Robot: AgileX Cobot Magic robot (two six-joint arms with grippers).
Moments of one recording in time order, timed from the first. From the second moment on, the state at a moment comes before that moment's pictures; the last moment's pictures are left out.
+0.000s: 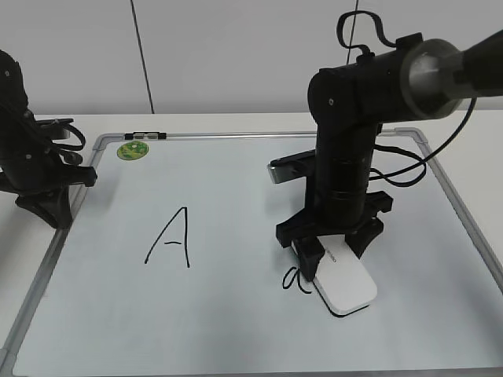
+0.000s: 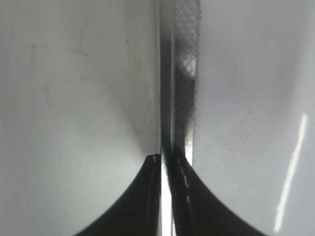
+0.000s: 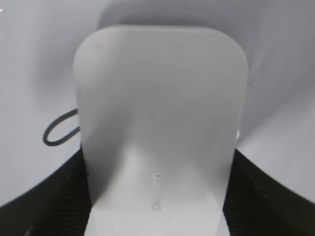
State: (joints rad) left arm -0.08 2.14 -1.47 -0.12 0.96 -0.06; right arm 0.50 2.11 -1.48 0.07 1.13 0.03
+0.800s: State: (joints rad) left arm -0.08 2.14 -1.47 -0.12 0.96 -0.06; right arm 0.67 2.12 -1.52 0.16 1.14 0.01
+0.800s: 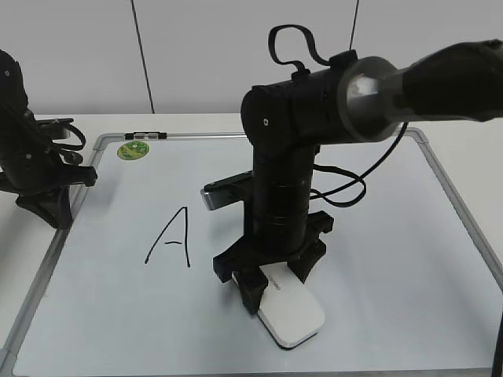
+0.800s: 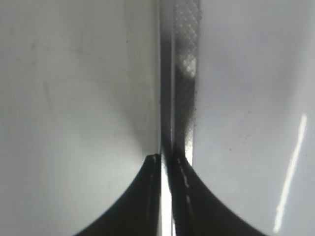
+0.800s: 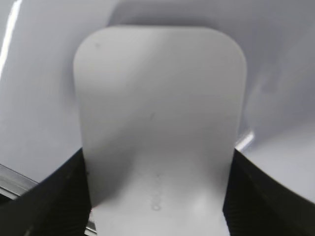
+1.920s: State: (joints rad) left arm -0.08 2.14 -1.47 -0.12 0.96 -0.06; right arm 0.21 2.00 -1.73 -0.21 1.22 0.19
